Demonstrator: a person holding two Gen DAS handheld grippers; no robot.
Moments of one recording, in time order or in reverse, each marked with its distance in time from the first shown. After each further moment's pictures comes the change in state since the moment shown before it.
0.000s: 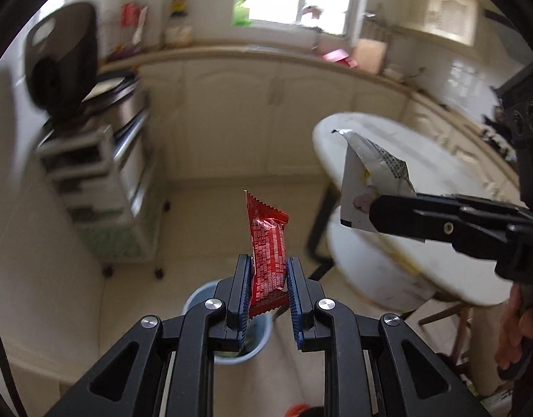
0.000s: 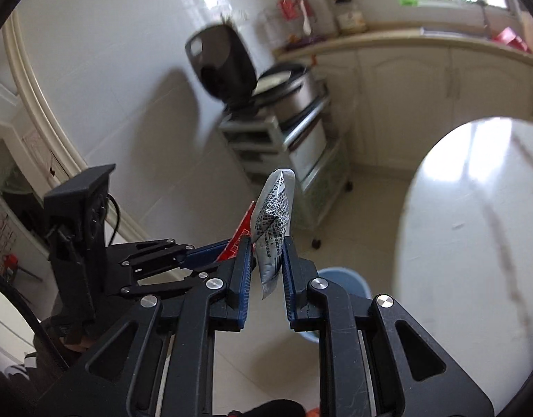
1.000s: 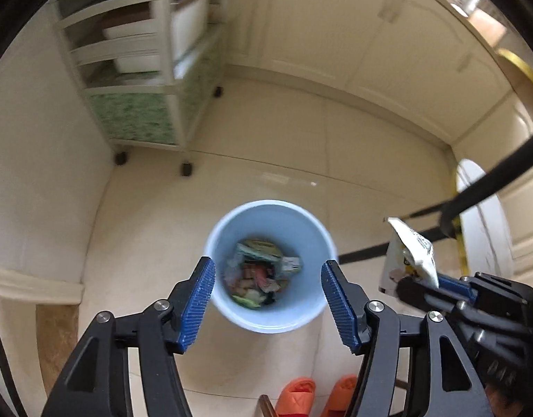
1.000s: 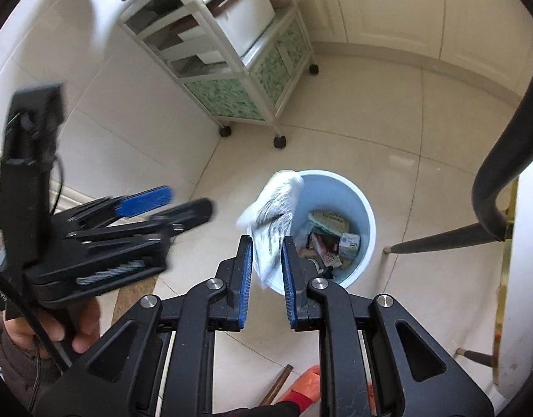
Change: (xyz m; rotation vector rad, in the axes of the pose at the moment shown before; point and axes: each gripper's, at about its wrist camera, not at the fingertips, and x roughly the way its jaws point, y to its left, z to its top) left arm 0.178 0.093 -0.034 -0.293 0.353 0.148; right arm 0.226 -0.115 -0.079 0.182 0.385 -0.117
